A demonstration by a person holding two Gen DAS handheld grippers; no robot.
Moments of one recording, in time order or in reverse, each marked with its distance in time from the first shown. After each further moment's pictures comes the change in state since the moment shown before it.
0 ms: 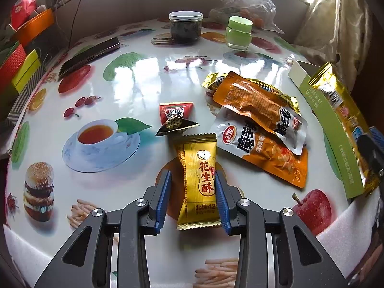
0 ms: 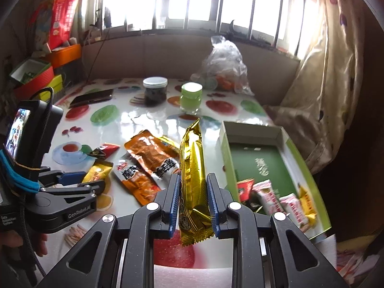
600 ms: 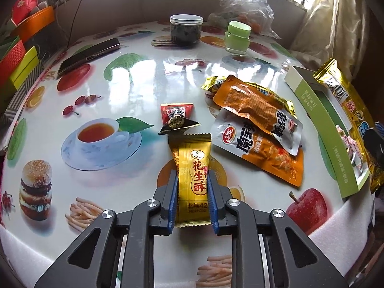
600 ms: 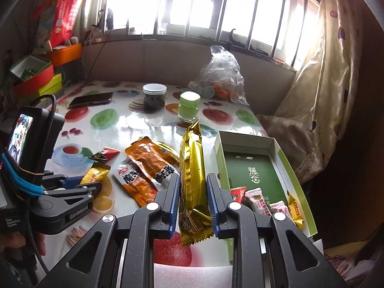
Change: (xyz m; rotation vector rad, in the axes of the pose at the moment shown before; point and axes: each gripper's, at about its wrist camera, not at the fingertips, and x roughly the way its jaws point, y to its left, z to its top) left arm -0.005 0.006 -0.003 -0.018 -0.024 -0.046; right arm -0.012 0.005 0.005 -0.025 -0.018 -0.035
